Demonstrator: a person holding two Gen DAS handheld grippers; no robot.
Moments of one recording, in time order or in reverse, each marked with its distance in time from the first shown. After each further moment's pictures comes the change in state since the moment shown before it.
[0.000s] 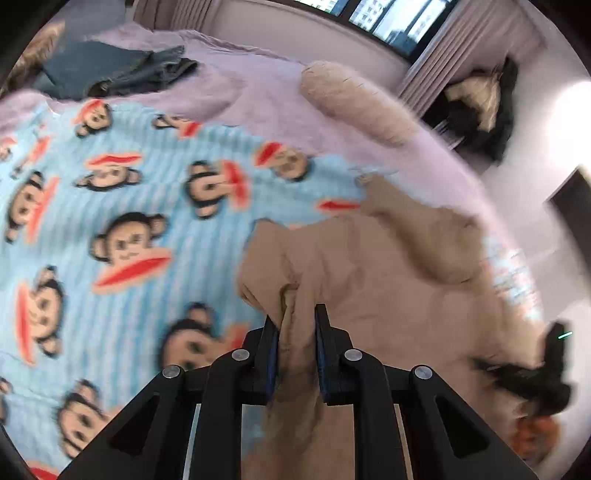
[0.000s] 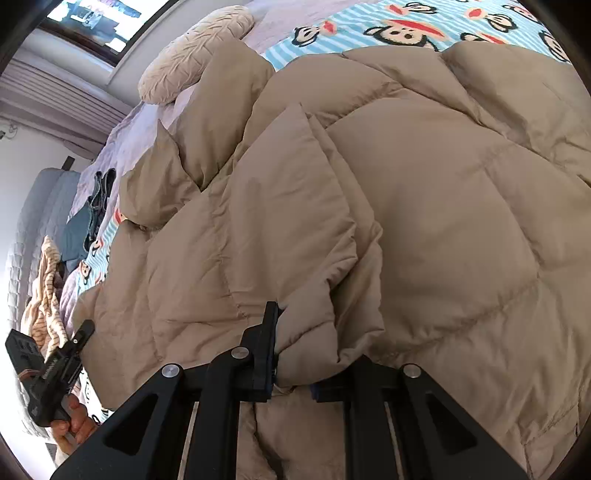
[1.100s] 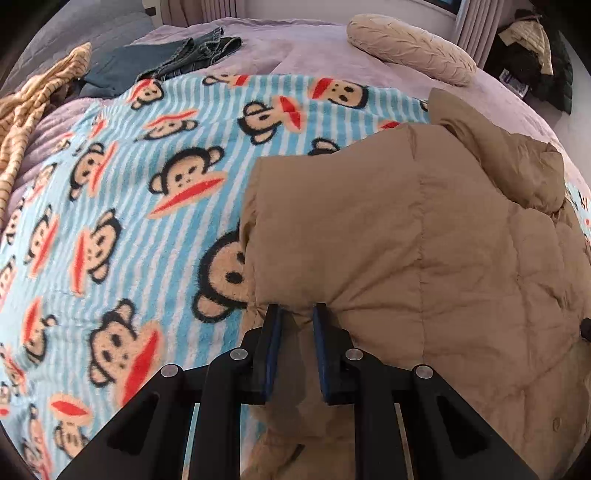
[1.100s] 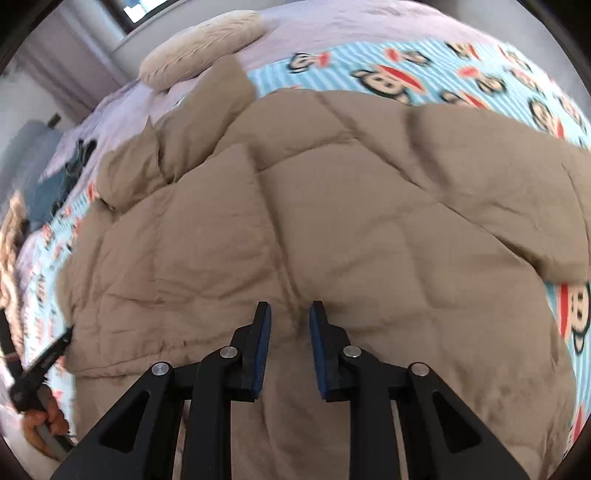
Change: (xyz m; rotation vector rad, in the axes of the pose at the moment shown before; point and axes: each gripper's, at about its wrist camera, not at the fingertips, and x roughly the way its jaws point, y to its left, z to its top) left arm 0.009 -0.019 -0.049 0.057 0.096 0.340; right arm -0.051 -0.031 0.005 -0.129 -0.020 -0.139
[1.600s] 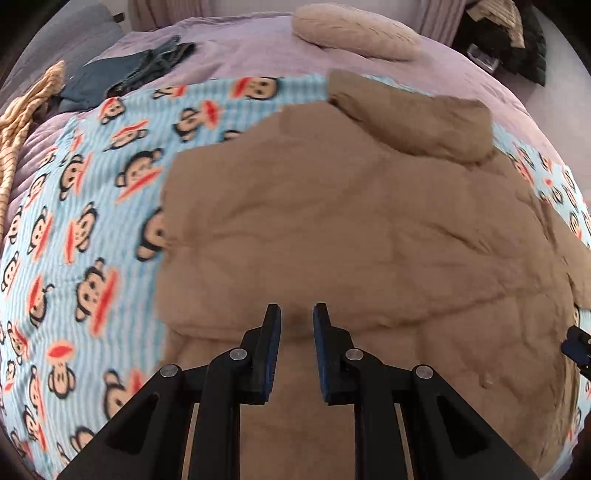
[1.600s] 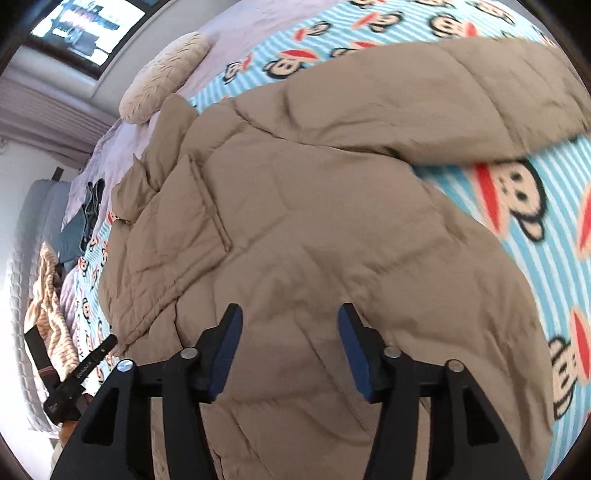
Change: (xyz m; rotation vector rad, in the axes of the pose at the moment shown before) left arm -0.062 -0.091 -0.040 0.088 0.073 -0.066; right arm -0.062 -0.084 -0.046 0.207 0.049 0.107
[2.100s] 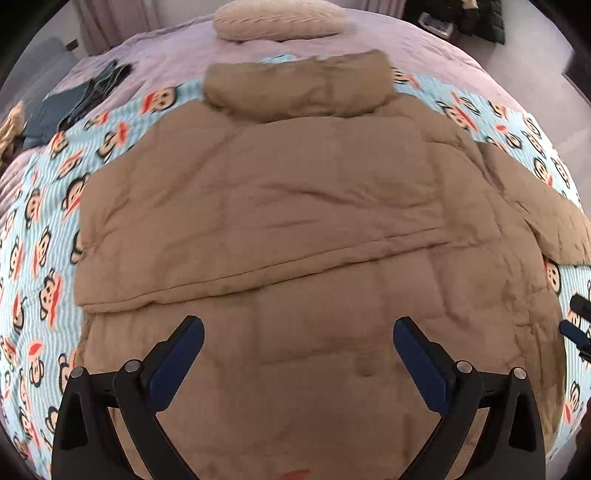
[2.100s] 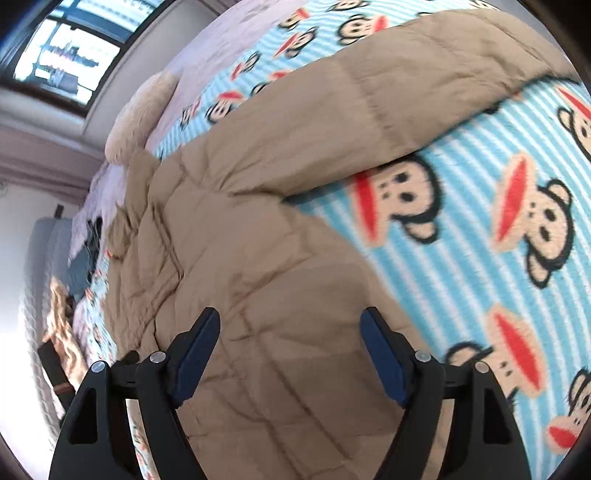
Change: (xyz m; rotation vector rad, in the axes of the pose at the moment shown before) left arm -0.009 -0.117 -0.026 0.138 0.023 -0.035; right arm -0.051 -0.092 0.008 0.127 -0.065 0.046
